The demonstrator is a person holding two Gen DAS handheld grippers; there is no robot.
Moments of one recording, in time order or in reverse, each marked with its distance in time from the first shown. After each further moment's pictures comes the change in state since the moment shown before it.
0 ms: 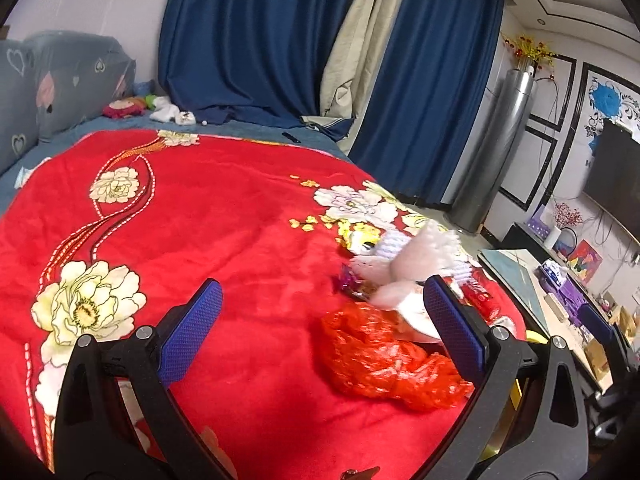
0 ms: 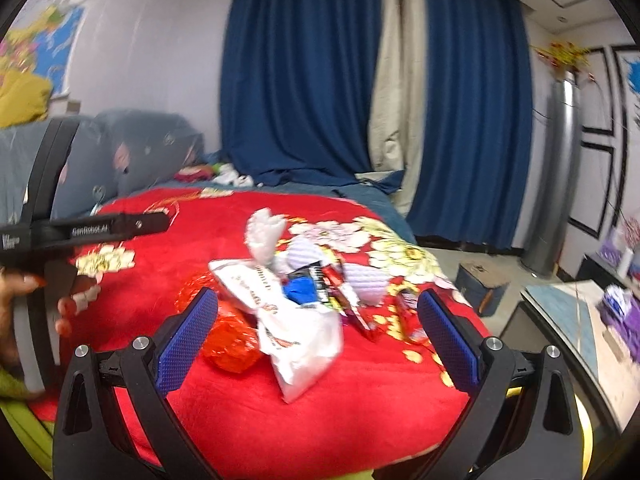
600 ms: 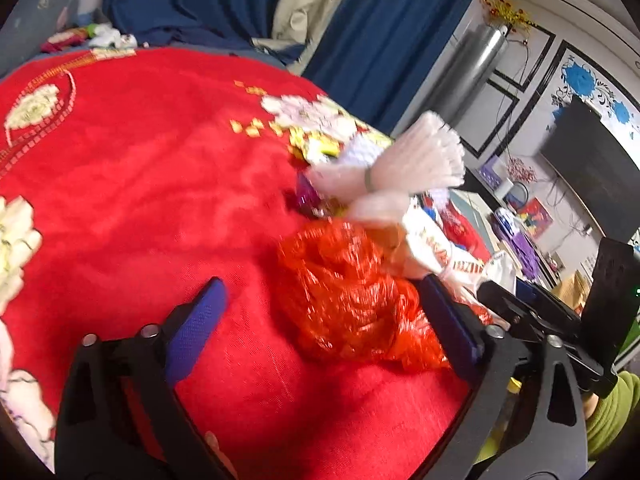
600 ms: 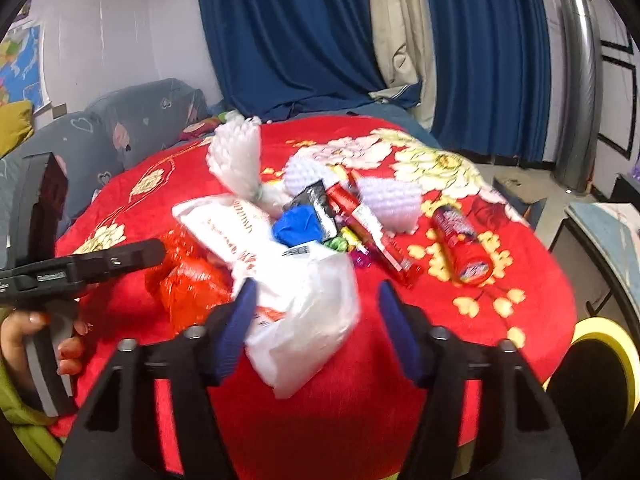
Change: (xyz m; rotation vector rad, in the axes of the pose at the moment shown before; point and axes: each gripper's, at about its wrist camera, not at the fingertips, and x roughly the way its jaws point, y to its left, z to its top) left arm 0.066 0.001 -0.036 -0.011 0.283 -0.239; right arm 0.077 -0.028 -0.027 0.185 0.263 0.130
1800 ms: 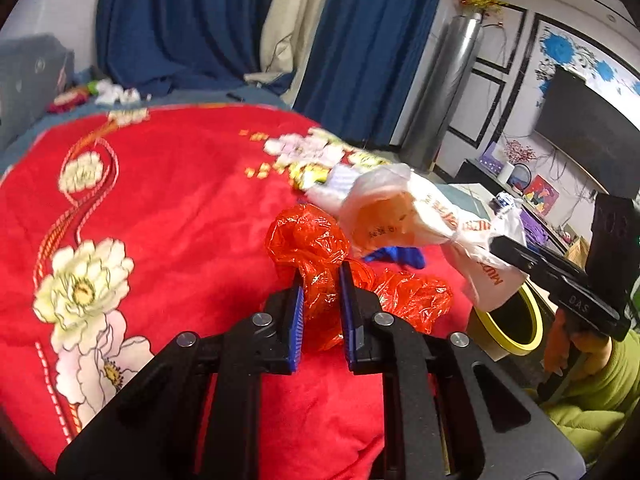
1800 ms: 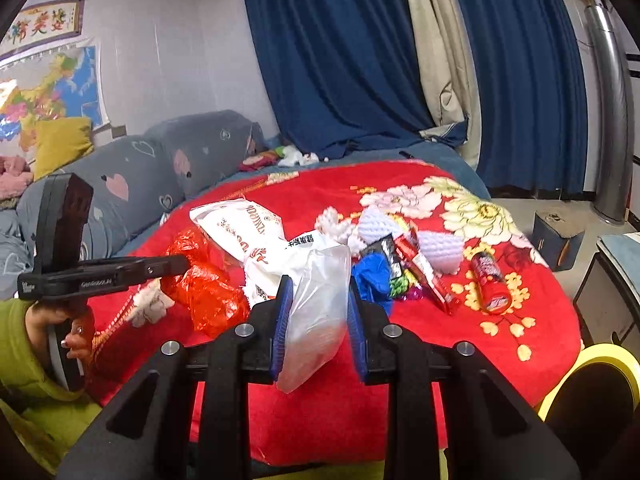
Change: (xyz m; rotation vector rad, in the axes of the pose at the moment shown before) left arm -0.105 -0.034 -0.008 0.172 -0.095 0.079; right arm -0.077 0.025 0.016 -0.049 -0.141 0.174
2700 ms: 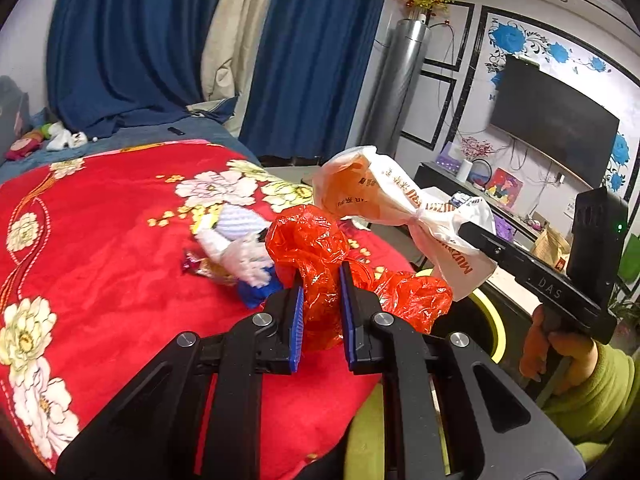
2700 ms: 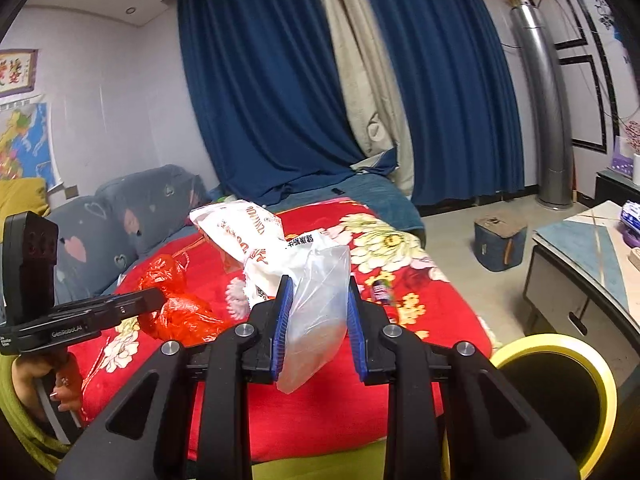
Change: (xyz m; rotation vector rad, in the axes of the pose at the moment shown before) left arm 0.030 -0.101 0.023 0.101 -0.059 -0.127; right arm -0.075 -0.070 0.005 0.139 -0.148 -0.197
